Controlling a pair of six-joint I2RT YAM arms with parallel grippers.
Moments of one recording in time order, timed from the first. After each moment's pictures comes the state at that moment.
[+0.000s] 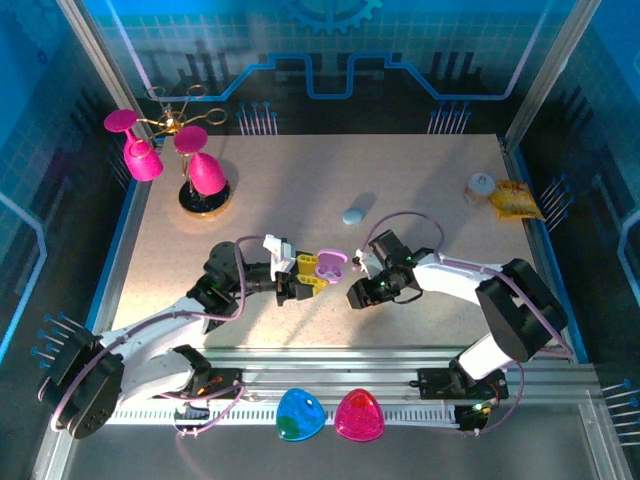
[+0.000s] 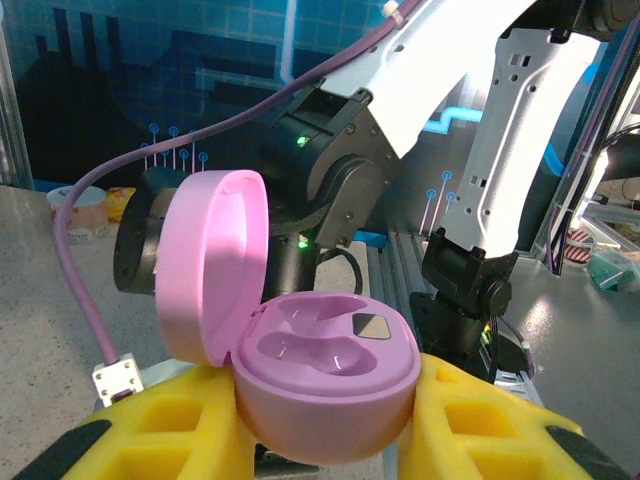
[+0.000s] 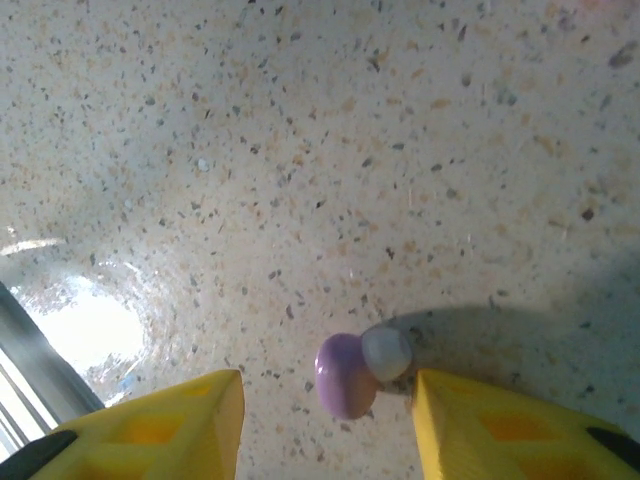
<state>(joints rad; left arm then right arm) -0.58 1.07 0.41 0.68 0.86 -0.14 0.59 1.52 0.72 -0.41 -0.45 0.26</state>
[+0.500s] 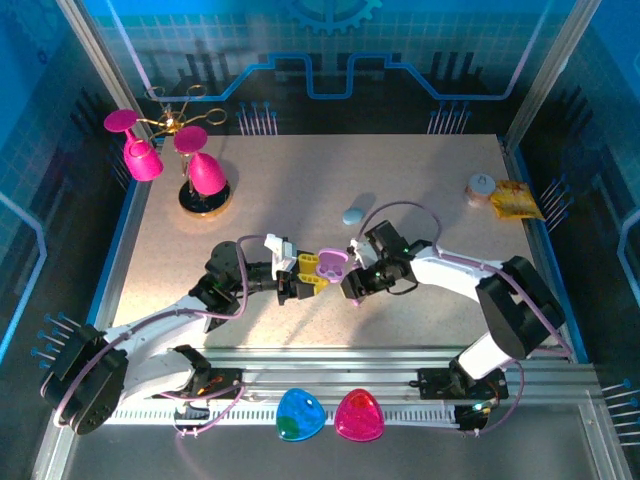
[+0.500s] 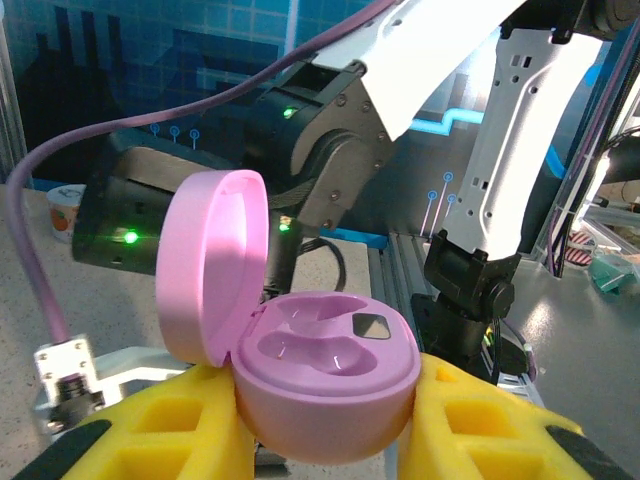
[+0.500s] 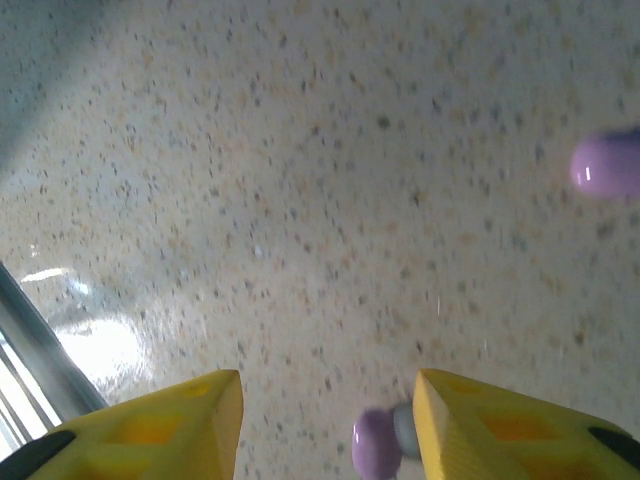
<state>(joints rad) -0.58 1.09 0.41 0.71 0.86 -0.16 0.59 1.57 0.83 -0.40 -0.44 0.23</state>
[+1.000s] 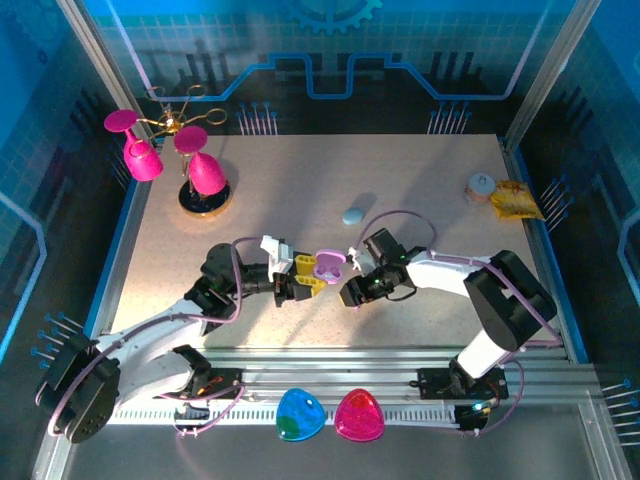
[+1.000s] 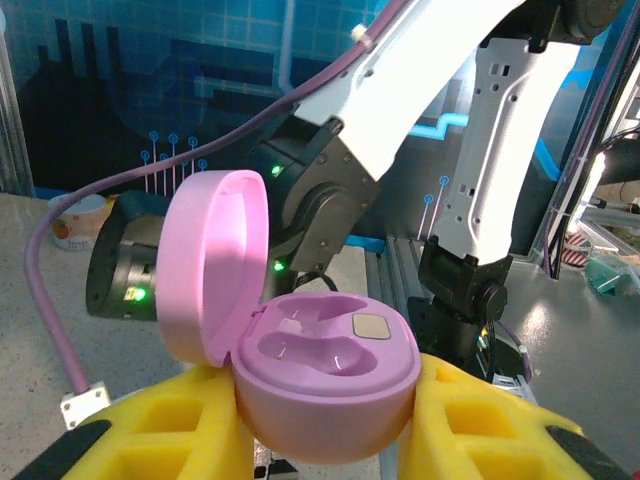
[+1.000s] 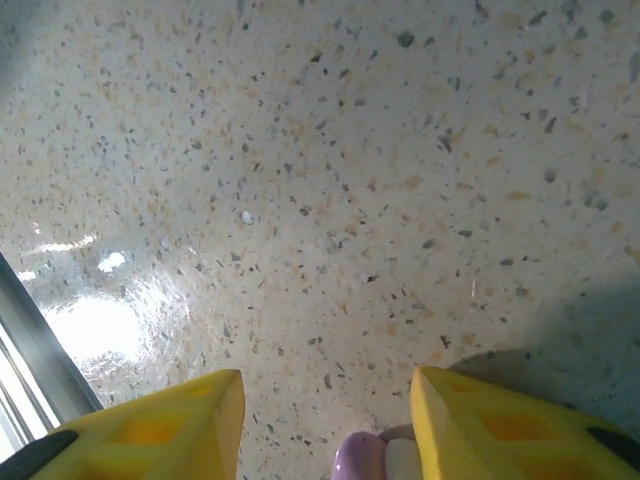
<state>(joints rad) -0.58 1.05 0.40 0.68 0.86 -0.15 0.60 1.60 0.74 -0.32 -0.51 0.24</state>
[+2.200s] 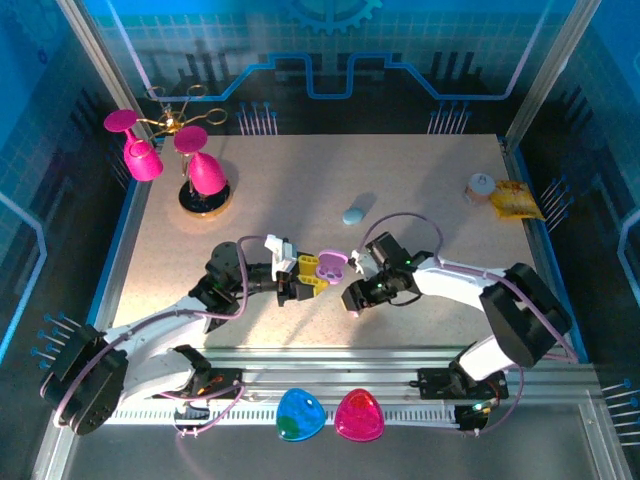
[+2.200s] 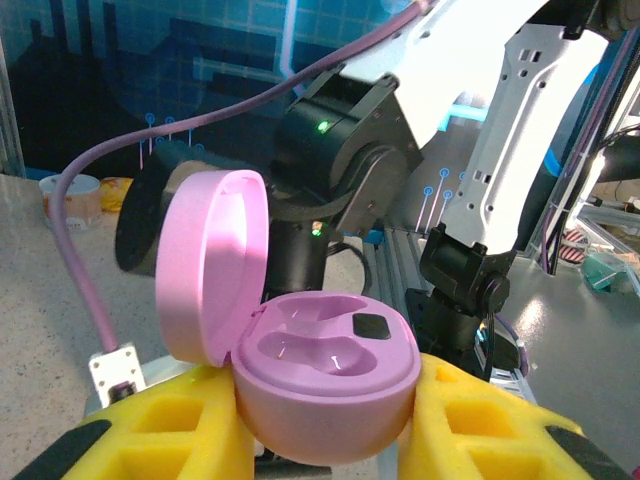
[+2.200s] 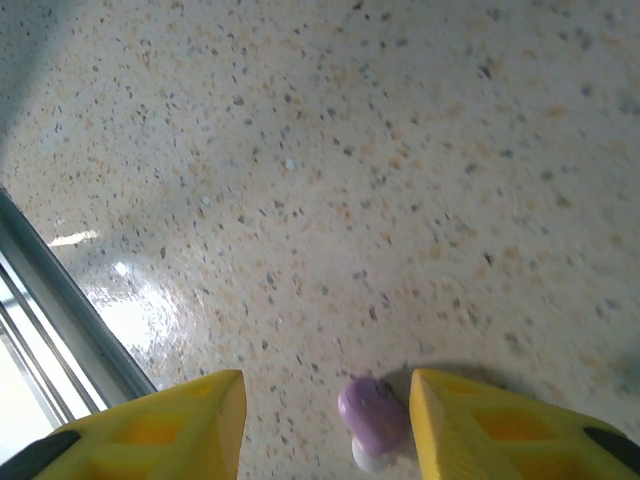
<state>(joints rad) -0.58 1.09 0.40 0.70 0.86 -0.16 0.63 1.52 0.72 -0.36 -0.50 0.29</state>
